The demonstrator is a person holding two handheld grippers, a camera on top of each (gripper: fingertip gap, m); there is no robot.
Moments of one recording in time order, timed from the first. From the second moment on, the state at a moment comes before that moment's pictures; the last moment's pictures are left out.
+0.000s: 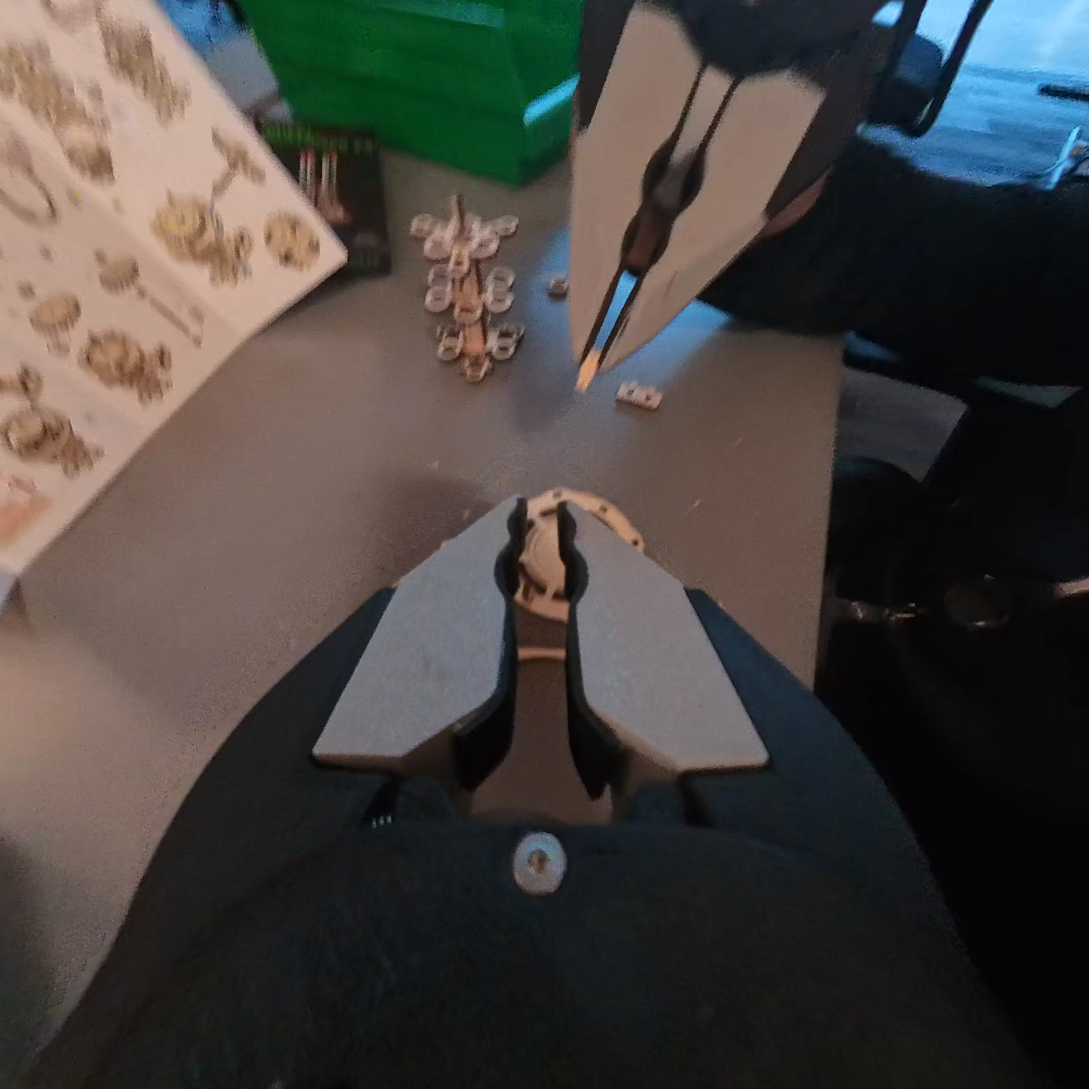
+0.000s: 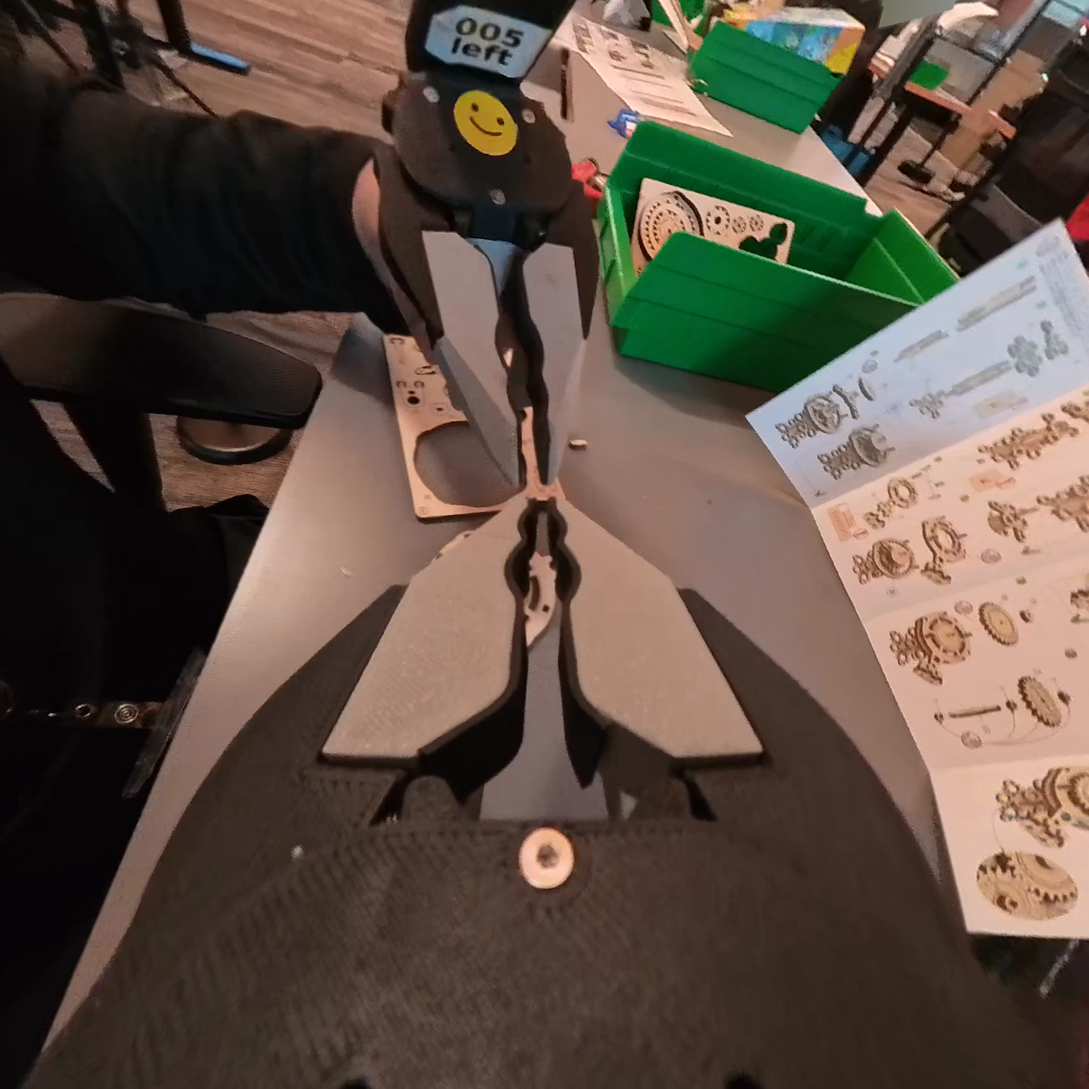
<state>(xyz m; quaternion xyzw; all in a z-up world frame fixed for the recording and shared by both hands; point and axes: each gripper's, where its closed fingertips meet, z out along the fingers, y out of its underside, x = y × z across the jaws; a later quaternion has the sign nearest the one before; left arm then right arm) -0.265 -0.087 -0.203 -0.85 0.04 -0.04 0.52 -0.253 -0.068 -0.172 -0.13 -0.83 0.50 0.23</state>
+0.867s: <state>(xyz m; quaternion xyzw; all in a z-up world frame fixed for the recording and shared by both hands) -0.308 -0.071 -0.263 -0.93 0.01 -0.03 0.37 -0.260 -0.053 -0.189 -0.16 -0.84 0.46 0.21</state>
